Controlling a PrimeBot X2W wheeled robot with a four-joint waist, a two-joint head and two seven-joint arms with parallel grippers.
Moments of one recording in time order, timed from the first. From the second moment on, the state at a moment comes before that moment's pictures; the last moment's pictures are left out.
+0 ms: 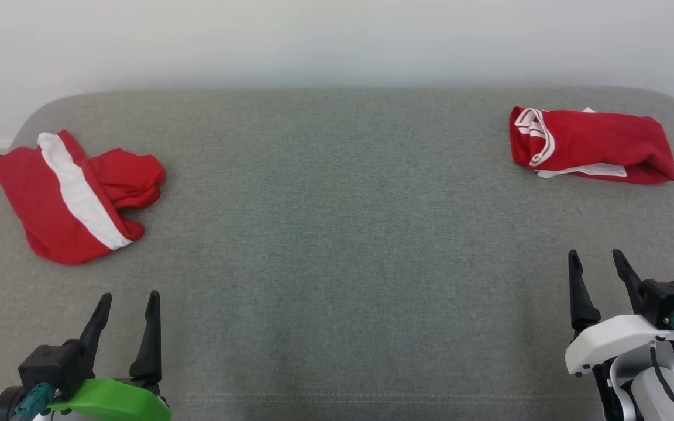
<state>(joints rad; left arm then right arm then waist) 0.09 0.28 -0.27 -0.01 -0.51 0.09 -0.19 0.00 -0.22 0.18 0.28 0.29 -0.12 -0.25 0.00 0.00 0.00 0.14</state>
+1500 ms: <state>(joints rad) -0.17 0.40 -0.06 -0.08 -0.63 0.10 -0.03 -0.03 -0.26 0.19 0.06 0.20 -0.13 -0.12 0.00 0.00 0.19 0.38</state>
